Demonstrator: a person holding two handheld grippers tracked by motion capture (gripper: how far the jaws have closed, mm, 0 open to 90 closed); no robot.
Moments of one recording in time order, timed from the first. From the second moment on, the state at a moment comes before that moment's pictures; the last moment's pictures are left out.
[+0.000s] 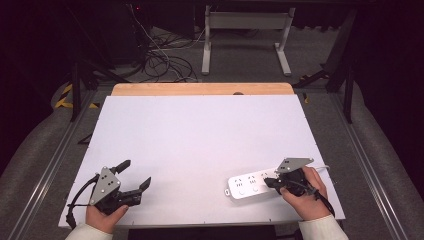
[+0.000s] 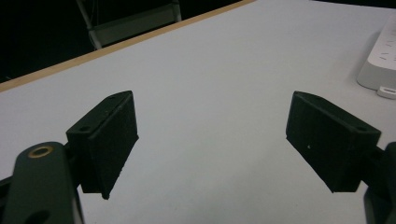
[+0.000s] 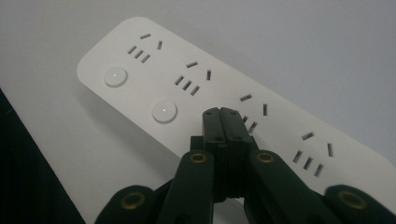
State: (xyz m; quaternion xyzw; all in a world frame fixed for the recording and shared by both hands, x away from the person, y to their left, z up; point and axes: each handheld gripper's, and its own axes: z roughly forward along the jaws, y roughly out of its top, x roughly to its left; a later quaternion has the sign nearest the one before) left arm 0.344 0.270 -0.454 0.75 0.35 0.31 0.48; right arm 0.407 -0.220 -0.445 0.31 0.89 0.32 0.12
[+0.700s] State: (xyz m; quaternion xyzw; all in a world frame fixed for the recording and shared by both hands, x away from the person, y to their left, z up) left arm 0.344 0.270 -0.454 0.75 0.35 0.30 0.48; right arm 0.408 -0.218 -0.447 0.32 0.89 0.30 0.11
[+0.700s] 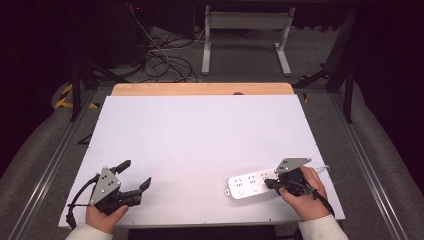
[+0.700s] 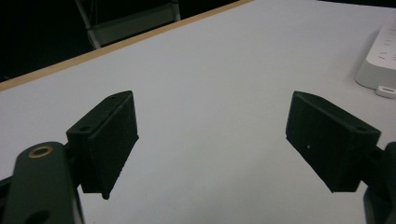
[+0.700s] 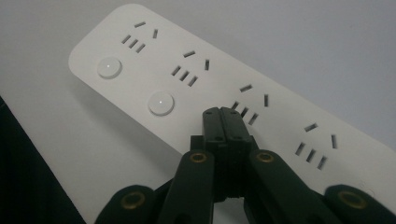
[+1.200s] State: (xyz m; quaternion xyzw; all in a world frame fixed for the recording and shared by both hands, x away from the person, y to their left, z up) left arm 0.344 0.270 -0.454 0.75 0.35 0.31 0.48; right arm 0.408 -0.214 -0.446 0.32 0.90 0.28 0.12
